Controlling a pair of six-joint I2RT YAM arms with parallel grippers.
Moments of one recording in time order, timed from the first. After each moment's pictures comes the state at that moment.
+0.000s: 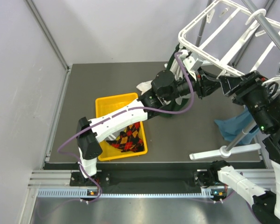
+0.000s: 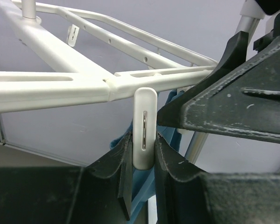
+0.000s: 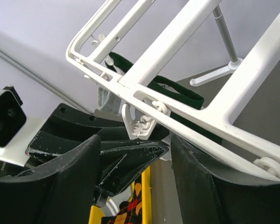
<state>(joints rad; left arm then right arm) -1.07 1.87 1.89 0.36 0.28 -0.33 0.34 0.83 1.64 -0.82 0.17 0.59</state>
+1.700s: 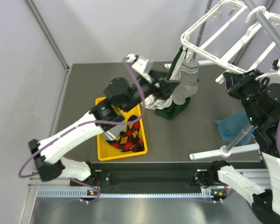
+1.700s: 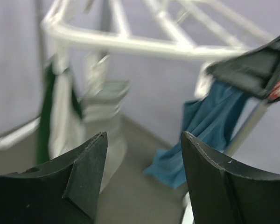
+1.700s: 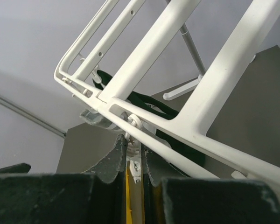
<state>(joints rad) -1.02 1.42 1.54 0.13 -0.02 -0.24 0.34 0.85 1.54 -0.69 0.32 0.54</state>
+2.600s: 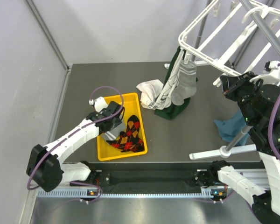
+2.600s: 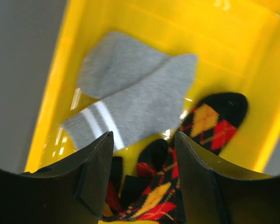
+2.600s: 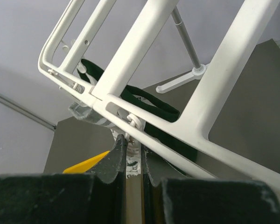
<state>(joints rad) -0.62 1.24 0.89 -0.72 -0.54 -1.03 0.34 0.84 1.47 -0.68 0.31 0.52</state>
